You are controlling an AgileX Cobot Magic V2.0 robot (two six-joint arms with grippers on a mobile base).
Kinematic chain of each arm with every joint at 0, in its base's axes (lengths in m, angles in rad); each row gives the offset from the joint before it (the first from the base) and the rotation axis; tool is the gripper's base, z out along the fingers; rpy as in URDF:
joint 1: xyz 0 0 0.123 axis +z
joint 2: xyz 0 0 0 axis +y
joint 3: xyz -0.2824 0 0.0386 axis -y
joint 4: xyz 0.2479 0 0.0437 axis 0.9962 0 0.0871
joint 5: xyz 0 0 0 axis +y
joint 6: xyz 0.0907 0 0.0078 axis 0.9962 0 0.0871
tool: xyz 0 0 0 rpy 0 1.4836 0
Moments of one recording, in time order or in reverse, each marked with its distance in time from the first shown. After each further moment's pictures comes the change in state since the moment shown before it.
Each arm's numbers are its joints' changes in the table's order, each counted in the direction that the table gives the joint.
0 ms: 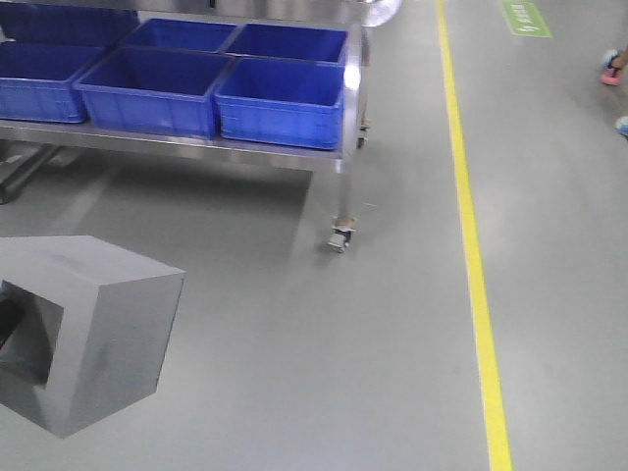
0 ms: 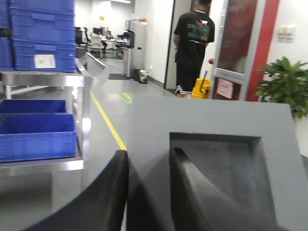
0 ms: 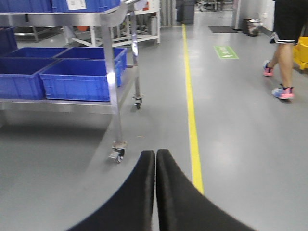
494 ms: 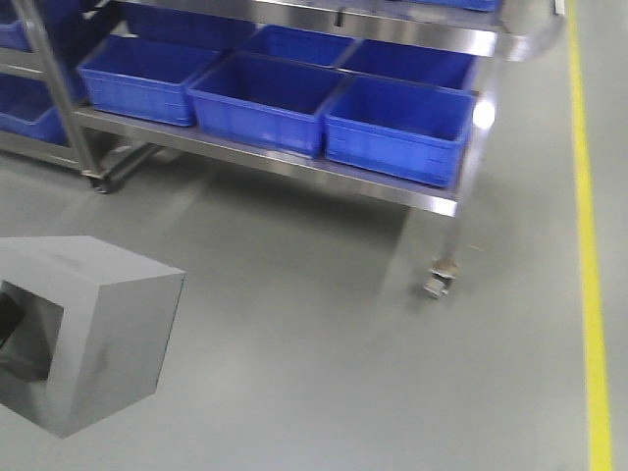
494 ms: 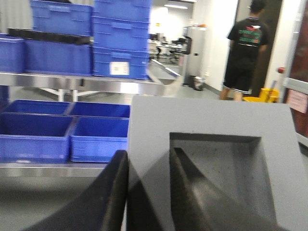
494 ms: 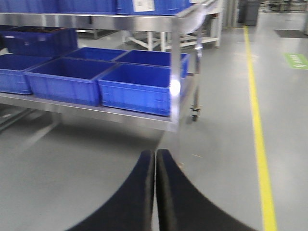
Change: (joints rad) left arm 0.000 0.000 0.000 0.000 0.000 0.002; right arm 0.000 0.000 0.000 0.000 0.000 0.000
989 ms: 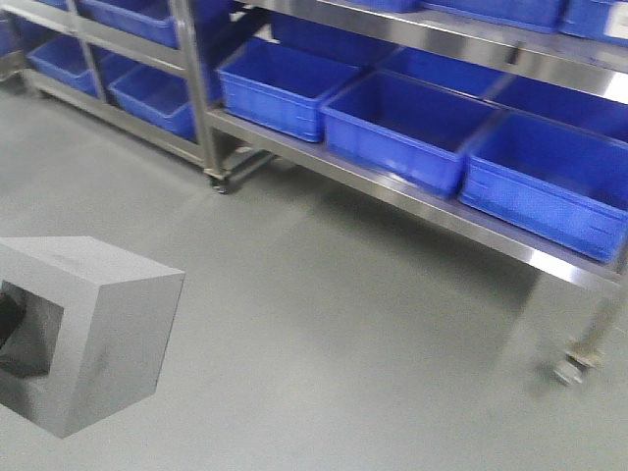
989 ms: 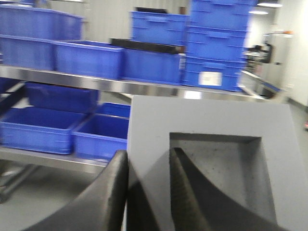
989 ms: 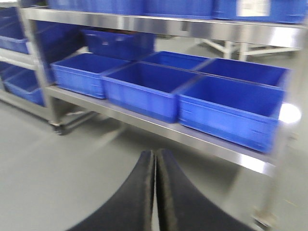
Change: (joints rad) left arm 0.000 0.000 0.000 0.000 0.000 0.000; right arm 0.000 0.000 0.000 0.000 0.000 0.000
